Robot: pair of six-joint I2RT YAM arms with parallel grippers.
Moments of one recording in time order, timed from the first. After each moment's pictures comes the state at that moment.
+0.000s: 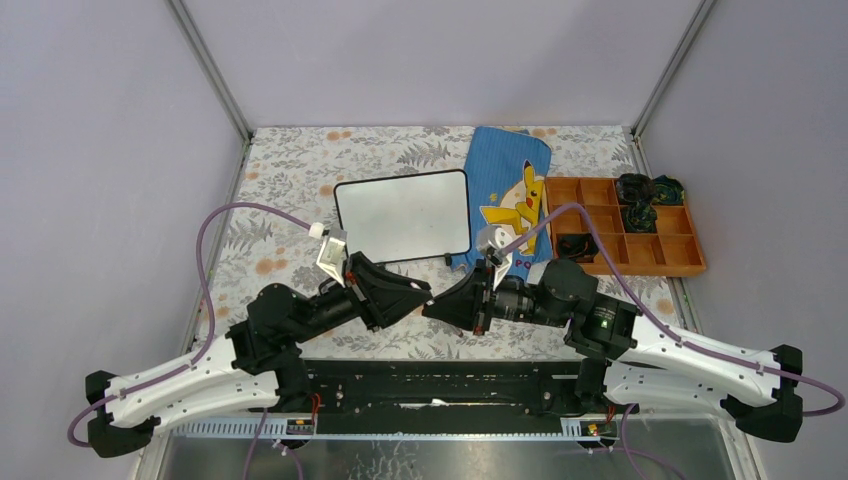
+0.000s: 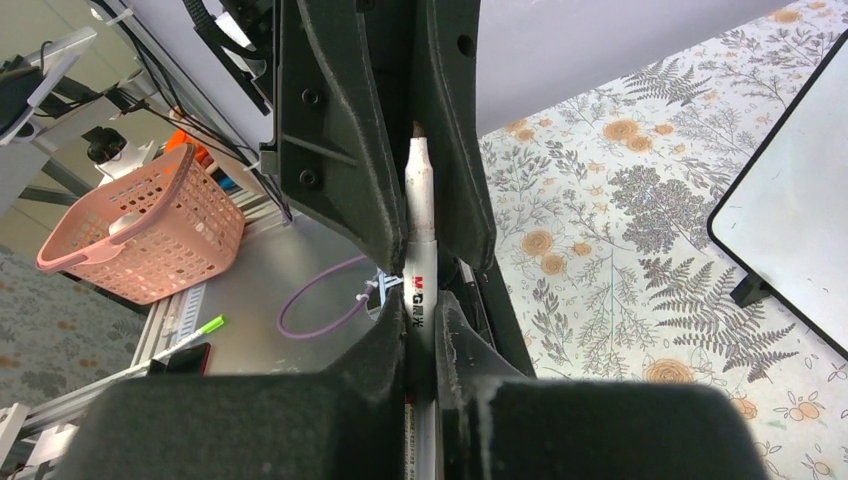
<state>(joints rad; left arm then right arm) -1.15 0.58 0.61 0.24 0.04 -0.67 1.18 0.84 0.80 0.05 -0.23 0.38</state>
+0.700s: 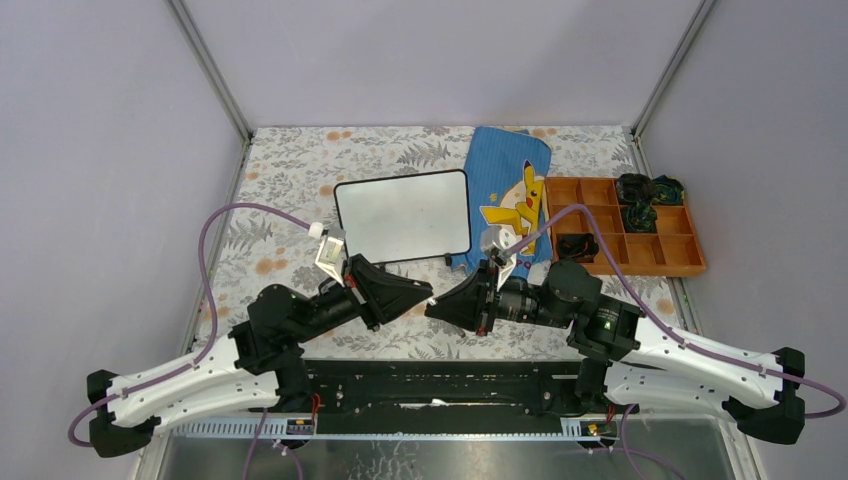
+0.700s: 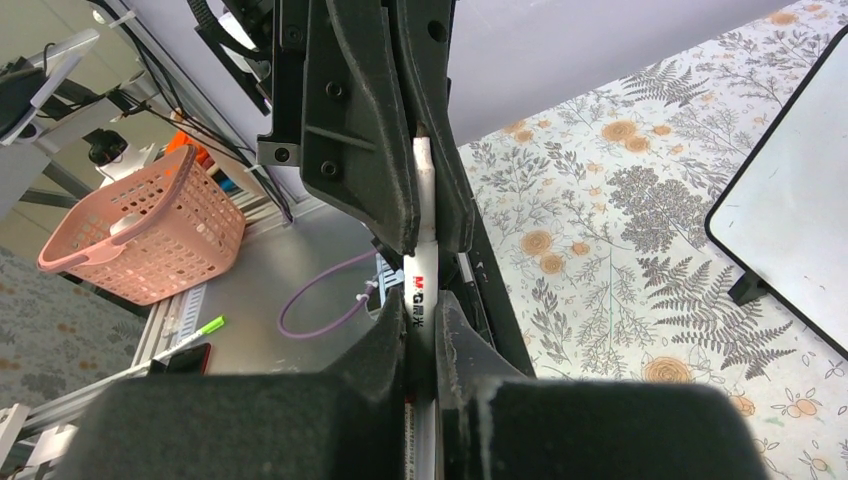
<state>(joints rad) -1.15 0.60 0.60 0.30 0.05 -0.70 1.18 0.81 0.79 0.05 -0.23 0.38</state>
